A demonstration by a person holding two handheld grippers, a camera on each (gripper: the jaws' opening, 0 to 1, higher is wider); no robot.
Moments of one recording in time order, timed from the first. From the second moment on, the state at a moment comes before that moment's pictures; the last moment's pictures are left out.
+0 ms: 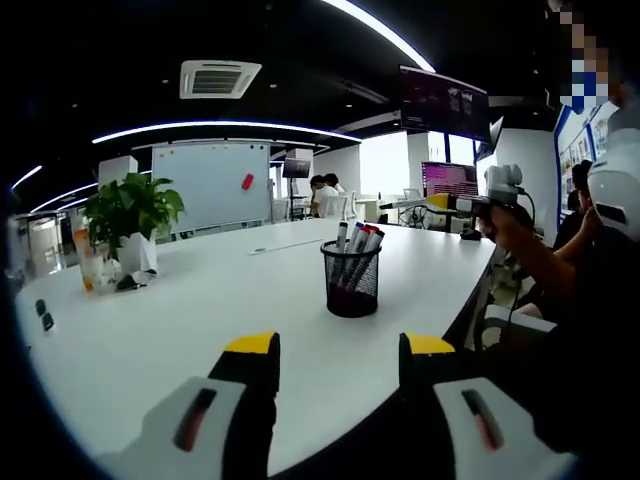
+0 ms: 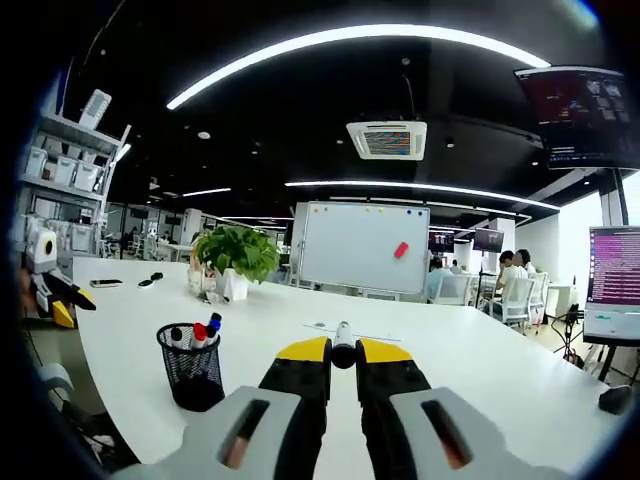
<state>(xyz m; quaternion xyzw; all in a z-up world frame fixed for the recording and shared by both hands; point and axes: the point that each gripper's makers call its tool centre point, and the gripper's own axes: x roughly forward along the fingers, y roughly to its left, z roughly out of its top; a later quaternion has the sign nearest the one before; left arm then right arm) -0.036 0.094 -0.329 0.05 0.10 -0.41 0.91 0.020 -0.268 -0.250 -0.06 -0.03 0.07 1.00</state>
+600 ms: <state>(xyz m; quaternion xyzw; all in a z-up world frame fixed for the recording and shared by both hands) -0.036 0.093 -0.328 0.05 0.10 -0.41 0.91 0.028 -0.292 -0.275 -0.06 -0.01 0.02 1.00</state>
